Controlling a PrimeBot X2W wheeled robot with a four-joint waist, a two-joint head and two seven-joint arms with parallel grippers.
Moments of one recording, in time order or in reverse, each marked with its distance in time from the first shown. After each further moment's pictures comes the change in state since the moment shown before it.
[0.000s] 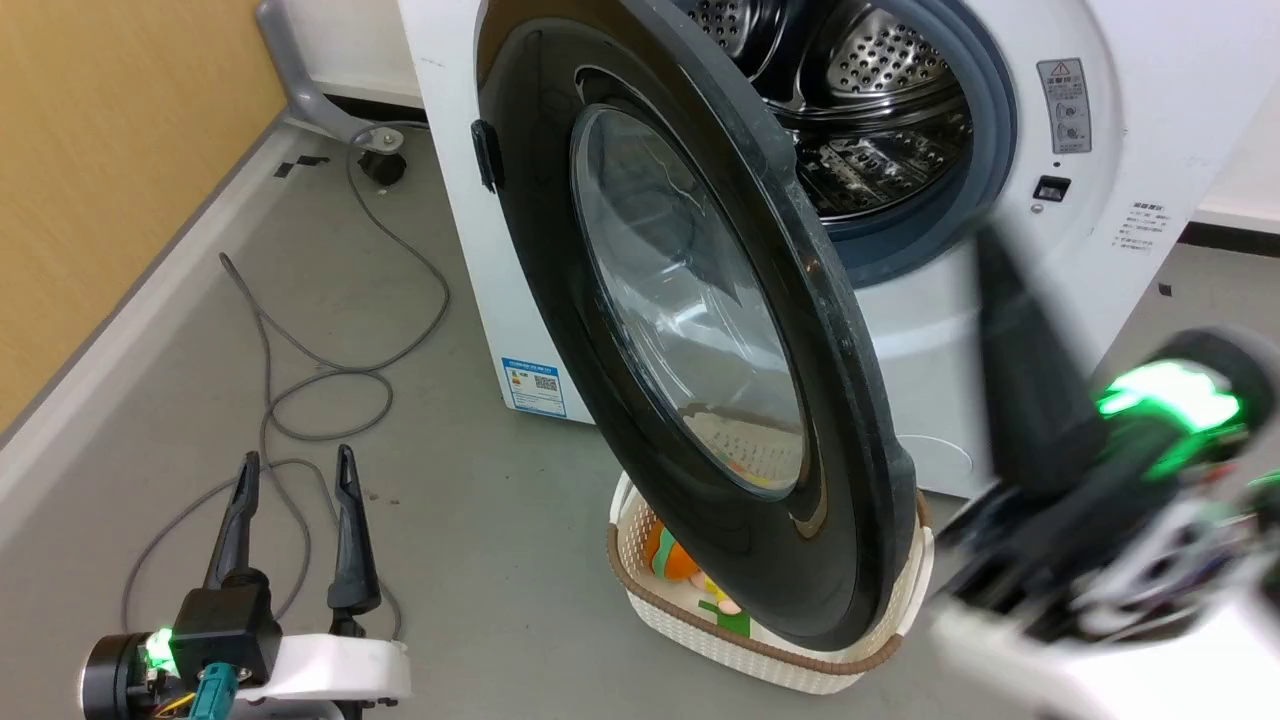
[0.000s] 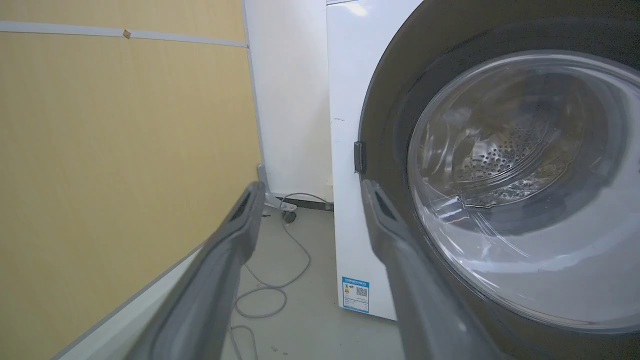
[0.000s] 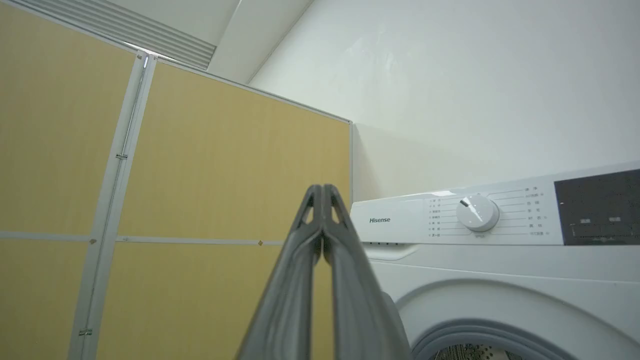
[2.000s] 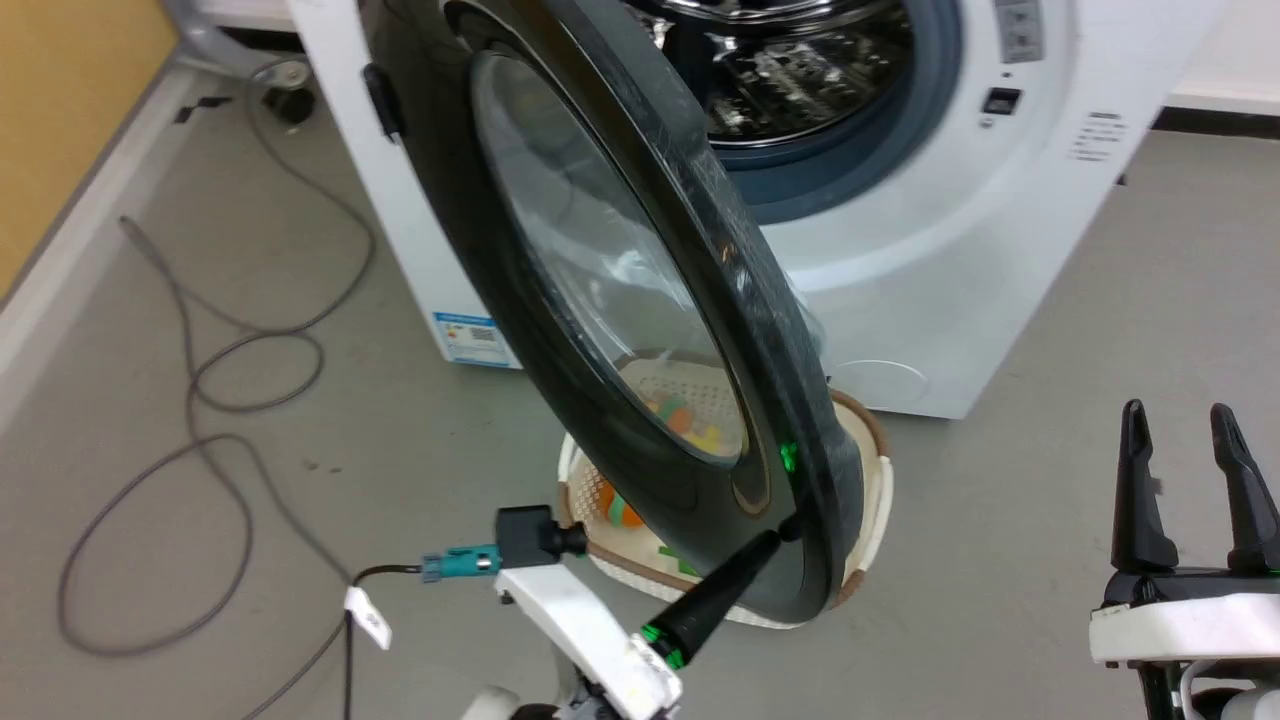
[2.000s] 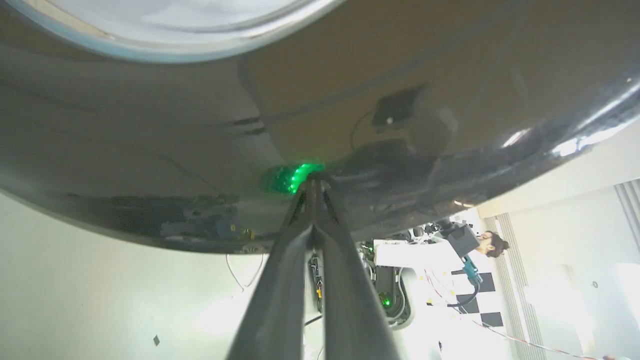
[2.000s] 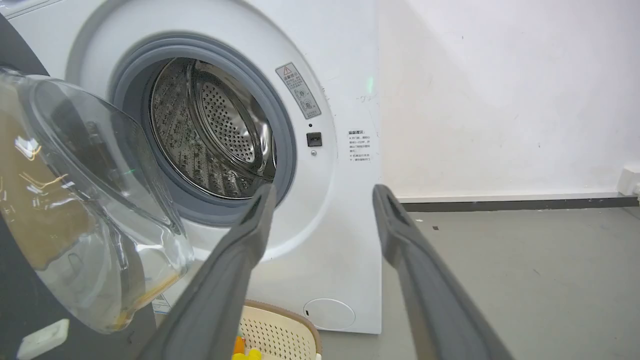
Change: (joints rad) left arm -0.187 -0.051 -0.511 0.120 -1.342 -0.271 0.509; right arm 0.230 0.109 -0.499 0.466 -0.244 0.000 0.001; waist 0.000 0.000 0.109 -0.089
